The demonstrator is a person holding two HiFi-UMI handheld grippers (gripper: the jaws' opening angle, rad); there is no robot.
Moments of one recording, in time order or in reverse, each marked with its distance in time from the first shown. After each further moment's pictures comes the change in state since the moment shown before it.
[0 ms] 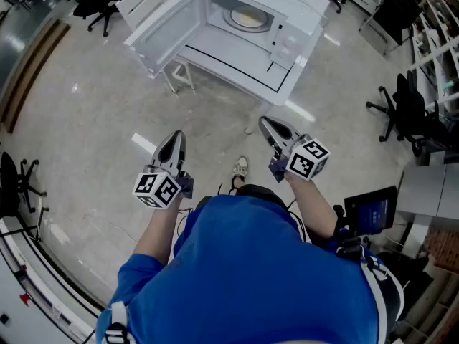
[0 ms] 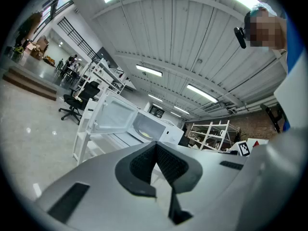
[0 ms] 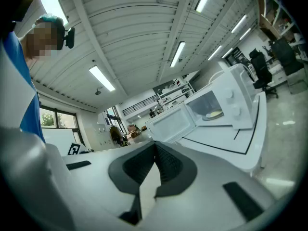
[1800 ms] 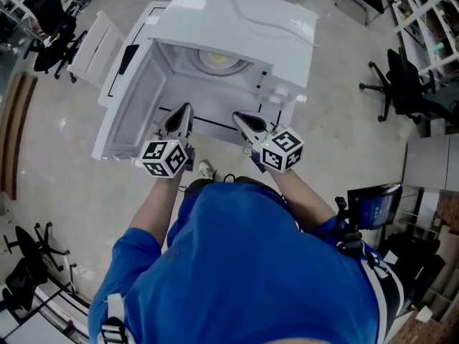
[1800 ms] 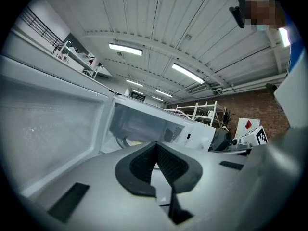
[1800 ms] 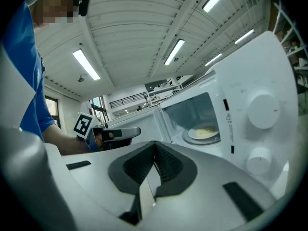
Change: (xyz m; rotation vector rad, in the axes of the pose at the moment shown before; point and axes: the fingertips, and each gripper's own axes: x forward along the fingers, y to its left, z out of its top) left arm 0.349 0.042 0.024 0.165 0.205 -0.233; right arm 0.167 -0.164 0.084 -0.151 0.043 -0.164
